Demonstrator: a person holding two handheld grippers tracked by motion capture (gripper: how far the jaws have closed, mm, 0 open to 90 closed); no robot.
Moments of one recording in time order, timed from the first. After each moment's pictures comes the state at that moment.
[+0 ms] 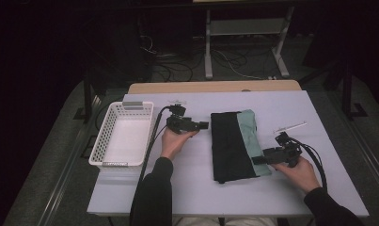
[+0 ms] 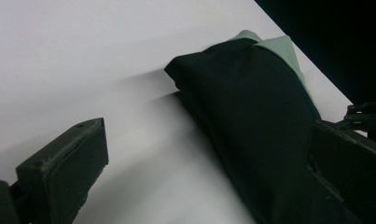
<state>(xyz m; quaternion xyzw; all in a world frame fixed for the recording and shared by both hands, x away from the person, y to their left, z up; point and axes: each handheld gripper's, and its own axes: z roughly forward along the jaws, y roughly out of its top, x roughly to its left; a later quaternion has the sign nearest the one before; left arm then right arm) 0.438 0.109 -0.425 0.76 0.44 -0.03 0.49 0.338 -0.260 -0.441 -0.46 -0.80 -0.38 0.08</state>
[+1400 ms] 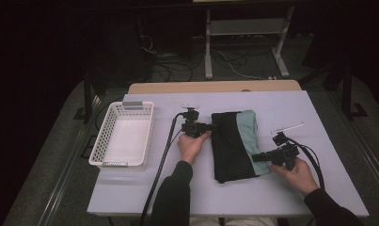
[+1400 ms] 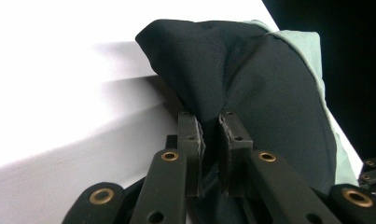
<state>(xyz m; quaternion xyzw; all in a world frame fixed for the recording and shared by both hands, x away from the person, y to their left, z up) 0.438 0.064 -0.452 0.71 0.51 -0.09 0.48 0.335 -0.250 -0.440 -0.49 -0.78 -0.37 0.09</state>
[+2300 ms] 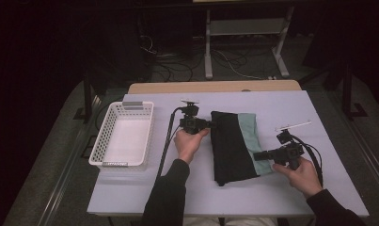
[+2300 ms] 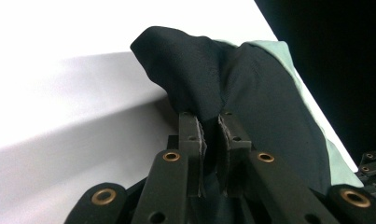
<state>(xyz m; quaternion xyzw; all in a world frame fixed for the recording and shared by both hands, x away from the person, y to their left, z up) 0.430 0.066 -0.413 0.73 0.50 -0.09 0.46 0.323 -0.250 -0.413 -0.50 -0.77 -0.39 0.10</state>
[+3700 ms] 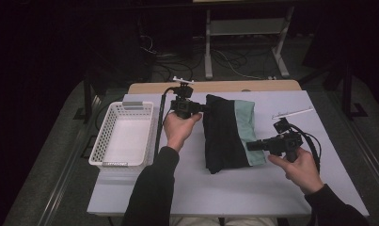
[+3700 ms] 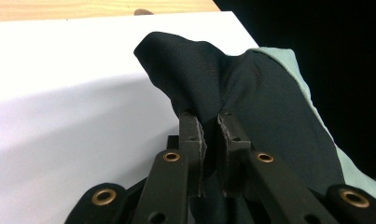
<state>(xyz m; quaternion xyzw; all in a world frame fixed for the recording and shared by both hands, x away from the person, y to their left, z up) 0.426 0.083 -0.328 0.76 0.47 -0.03 0.46 0.314 -0.222 -0.349 -0.46 -0.77 -0.43 0.07</state>
